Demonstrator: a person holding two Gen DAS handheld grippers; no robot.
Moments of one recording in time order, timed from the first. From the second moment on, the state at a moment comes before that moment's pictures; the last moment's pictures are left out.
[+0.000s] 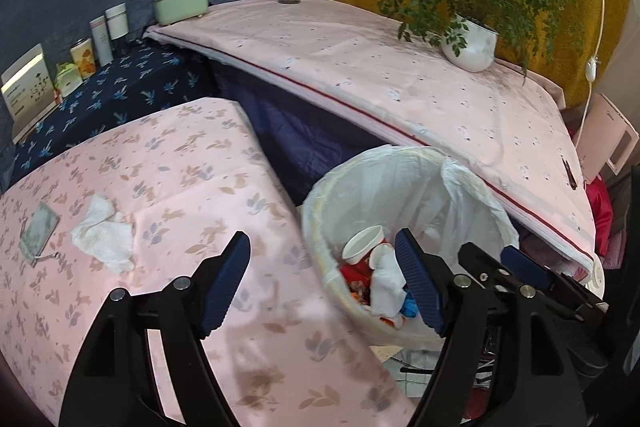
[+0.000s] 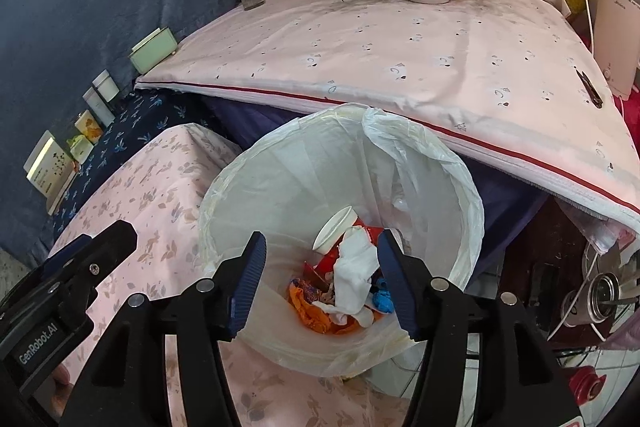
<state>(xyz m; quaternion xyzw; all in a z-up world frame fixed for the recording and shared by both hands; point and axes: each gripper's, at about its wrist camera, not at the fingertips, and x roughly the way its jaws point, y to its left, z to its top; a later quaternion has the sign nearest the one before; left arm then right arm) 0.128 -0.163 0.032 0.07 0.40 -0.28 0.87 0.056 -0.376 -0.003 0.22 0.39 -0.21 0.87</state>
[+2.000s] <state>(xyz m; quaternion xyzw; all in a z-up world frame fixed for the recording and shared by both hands) 0.273 0.071 -0.064 0.04 0.47 -0.13 0.87 0.239 -0.112 -0.065 0.12 0.48 -0.03 0.87</state>
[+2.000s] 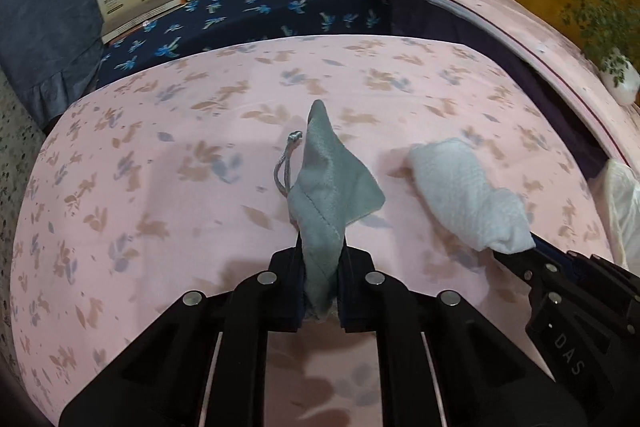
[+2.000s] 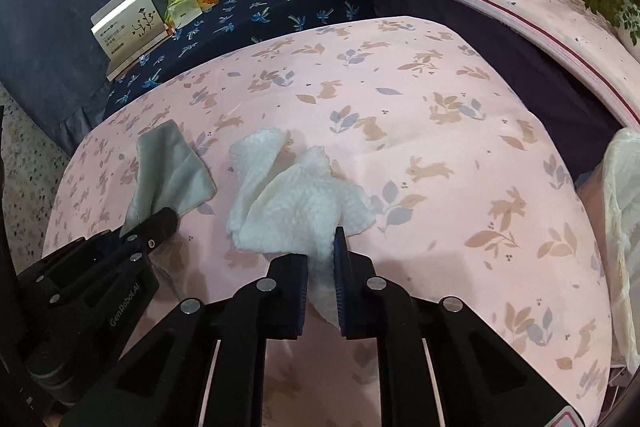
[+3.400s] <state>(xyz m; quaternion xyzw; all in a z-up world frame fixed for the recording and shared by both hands) 0.107 -0.166 0.040 0.12 0.38 -0.33 0.86 0.044 -0.350 0.032 0.23 0.35 -0.21 0.88</state>
